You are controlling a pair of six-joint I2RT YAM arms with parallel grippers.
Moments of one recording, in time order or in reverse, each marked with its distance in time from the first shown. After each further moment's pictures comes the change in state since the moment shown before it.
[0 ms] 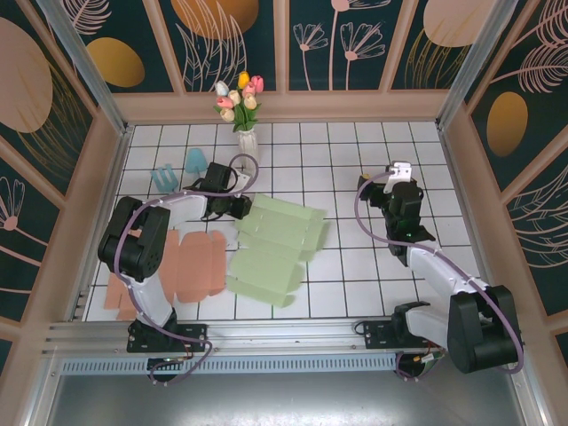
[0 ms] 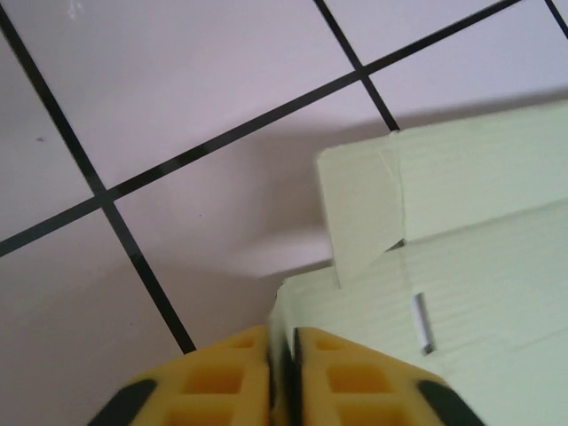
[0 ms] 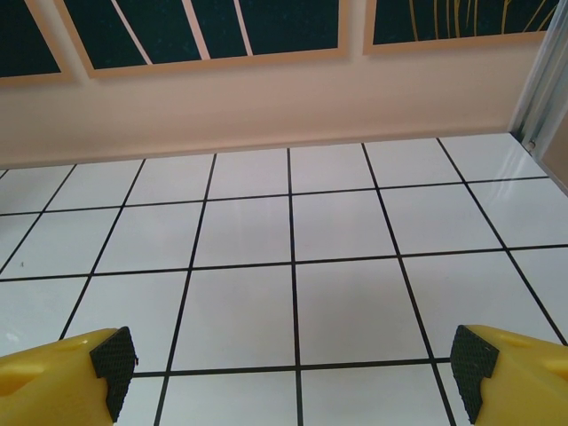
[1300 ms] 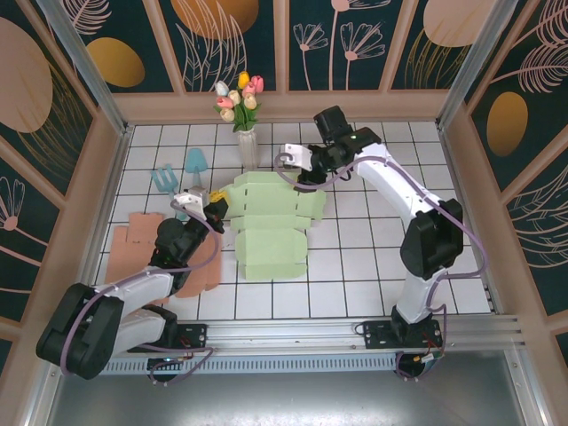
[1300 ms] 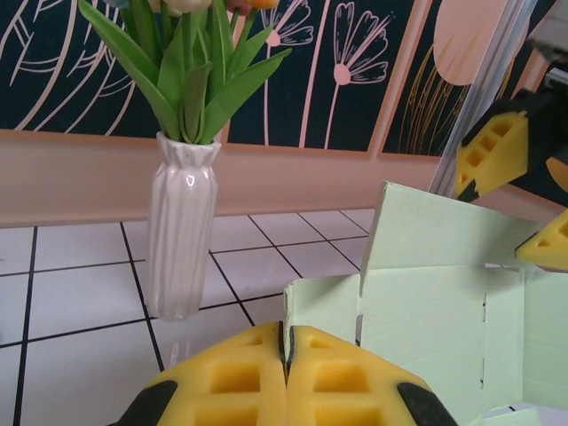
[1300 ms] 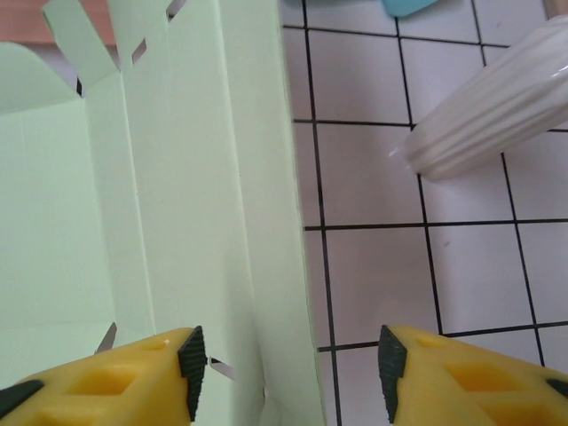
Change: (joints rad) left arm -0.024 -0.653 -0.776 1.143 -0.139 -0.237; right arm 0.307 0.680 1.201 -1.257 -0.612 -1.120
